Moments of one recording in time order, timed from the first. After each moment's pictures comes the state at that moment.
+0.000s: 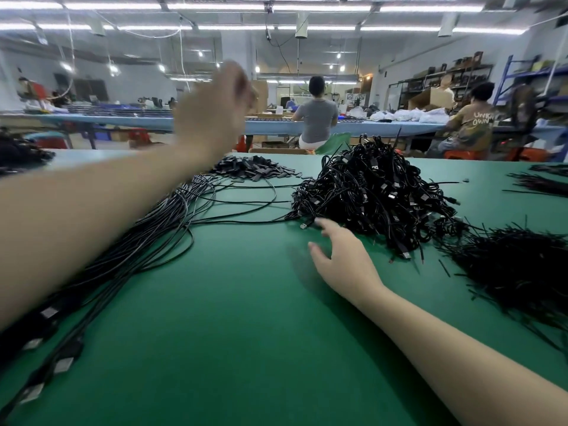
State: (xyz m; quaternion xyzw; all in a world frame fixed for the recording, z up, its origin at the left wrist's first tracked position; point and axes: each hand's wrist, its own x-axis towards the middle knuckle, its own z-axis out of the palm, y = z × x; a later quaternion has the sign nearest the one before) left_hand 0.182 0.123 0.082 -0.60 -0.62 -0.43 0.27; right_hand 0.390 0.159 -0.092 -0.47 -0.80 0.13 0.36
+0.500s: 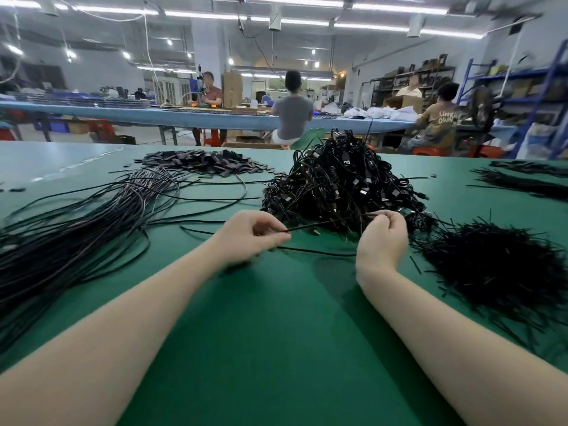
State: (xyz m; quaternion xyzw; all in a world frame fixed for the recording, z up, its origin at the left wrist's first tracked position) left_hand 0.229 0.165 -0.070 -0.71 -0.51 -0.40 -0.25; right_hand 0.429 0.198 -0.077 -0.52 -0.37 0.31 0.71
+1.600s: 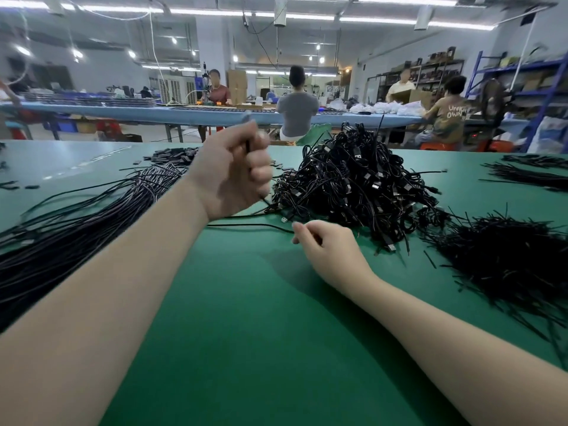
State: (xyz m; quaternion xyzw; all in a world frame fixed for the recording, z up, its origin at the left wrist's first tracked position) left_hand 0.215 0.140 0.019 -0.49 -0.27 -0.53 -0.64; right_hand 0.395 0.168 -0.089 -0.44 -0.78 0.20 0.40
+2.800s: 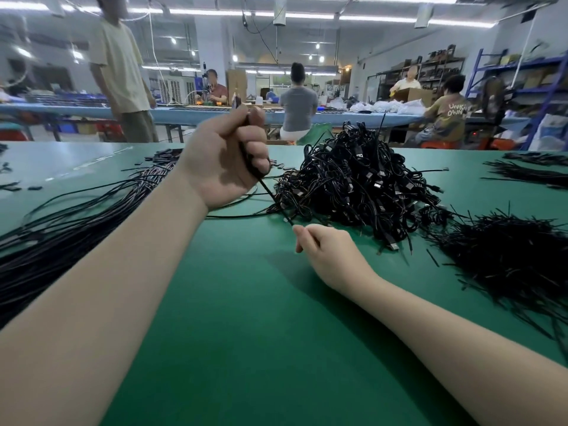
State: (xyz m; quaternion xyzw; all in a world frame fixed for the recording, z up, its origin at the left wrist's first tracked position) left_hand 0.208 0.135 0.031 -0.46 -0.20 -0.54 -0.67; right_hand 0.392 0.163 -0.089 -0.43 -0.80 0.18 0.37
